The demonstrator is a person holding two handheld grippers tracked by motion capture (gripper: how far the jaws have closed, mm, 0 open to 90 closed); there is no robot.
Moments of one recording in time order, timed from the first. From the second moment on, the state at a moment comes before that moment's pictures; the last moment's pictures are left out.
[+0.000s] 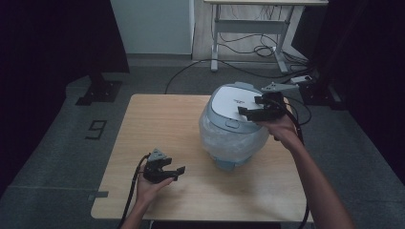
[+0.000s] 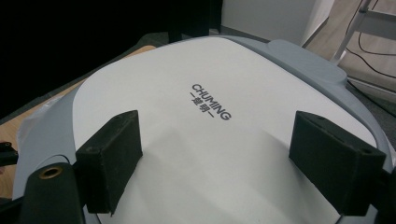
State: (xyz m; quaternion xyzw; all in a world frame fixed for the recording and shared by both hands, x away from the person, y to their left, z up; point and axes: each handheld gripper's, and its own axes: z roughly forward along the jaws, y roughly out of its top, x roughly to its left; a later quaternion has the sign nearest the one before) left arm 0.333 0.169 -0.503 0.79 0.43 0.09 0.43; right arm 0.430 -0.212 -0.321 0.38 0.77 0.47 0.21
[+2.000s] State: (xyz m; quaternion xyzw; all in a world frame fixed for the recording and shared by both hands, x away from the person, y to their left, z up) left arm 0.334 0.172 -0.509 0.78 0.44 0.10 0.43; right arm 0.342 -0.294 -0.377 0.40 0.71 0.52 0.26
